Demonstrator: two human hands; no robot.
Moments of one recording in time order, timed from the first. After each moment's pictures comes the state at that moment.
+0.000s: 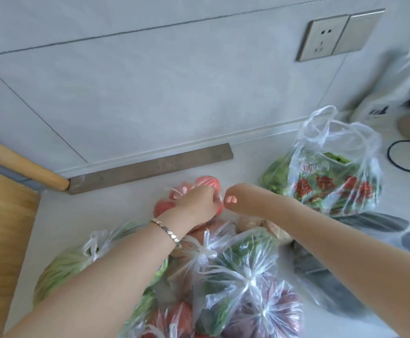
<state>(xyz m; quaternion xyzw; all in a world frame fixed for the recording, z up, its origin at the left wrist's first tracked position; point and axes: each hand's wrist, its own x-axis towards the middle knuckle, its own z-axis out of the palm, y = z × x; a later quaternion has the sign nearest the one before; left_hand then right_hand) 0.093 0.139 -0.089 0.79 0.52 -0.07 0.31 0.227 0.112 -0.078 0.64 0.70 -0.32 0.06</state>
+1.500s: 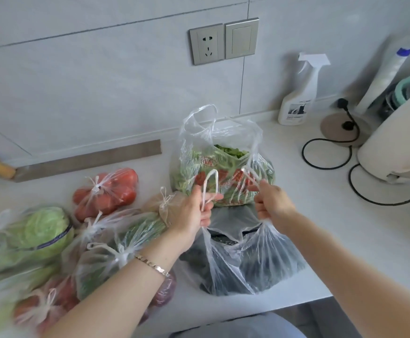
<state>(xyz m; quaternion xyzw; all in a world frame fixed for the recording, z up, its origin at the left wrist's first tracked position) 0.345 -0.021 -0.079 0.41 0.50 0.29 0.70 0.518 -0.039 -0.080 0.67 0.21 -0.60 -0.38</state>
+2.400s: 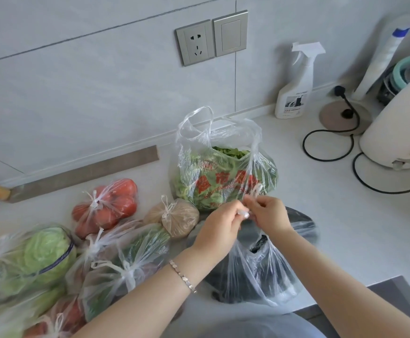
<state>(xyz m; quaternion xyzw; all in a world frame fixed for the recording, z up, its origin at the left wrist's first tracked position) 0.367 -0.027 -0.095 0.81 0.40 0.22 0.37 0.495 -0.043 -0.111 0.73 0.32 -0.44 -0.41</state>
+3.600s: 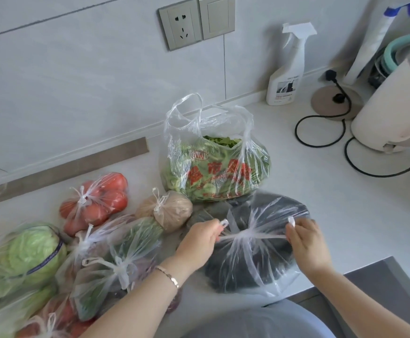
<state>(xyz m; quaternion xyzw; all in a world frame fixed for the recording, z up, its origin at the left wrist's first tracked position) 0.326 -0.030 -0.158 0.83 0.43 0.03 0.37 0.542 -0.139 -0.173 0.78 0.45 -0.27 -0.34</state>
